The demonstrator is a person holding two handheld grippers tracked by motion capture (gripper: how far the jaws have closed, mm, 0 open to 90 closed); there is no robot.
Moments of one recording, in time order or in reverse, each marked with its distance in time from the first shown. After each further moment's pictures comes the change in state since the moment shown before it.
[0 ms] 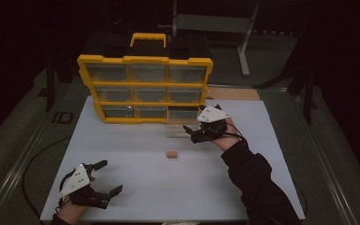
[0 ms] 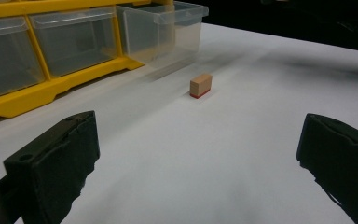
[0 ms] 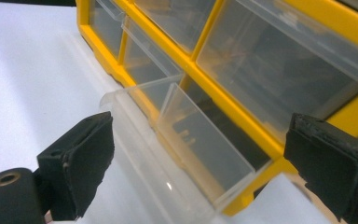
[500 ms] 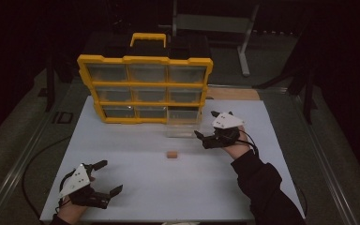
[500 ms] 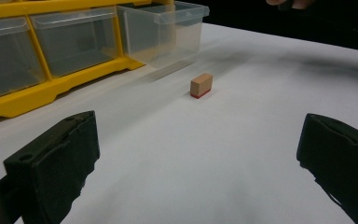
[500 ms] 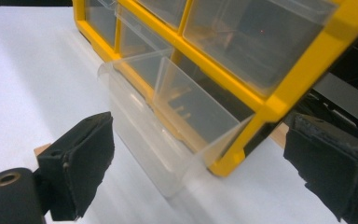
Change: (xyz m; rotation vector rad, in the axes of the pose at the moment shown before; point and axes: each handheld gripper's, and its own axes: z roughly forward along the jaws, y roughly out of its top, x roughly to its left) left arm 0.000 0.000 0.000 0.002 0.003 0.001; right arm -0.005 -0.028 -0.029 -0.004 -0.020 0.065
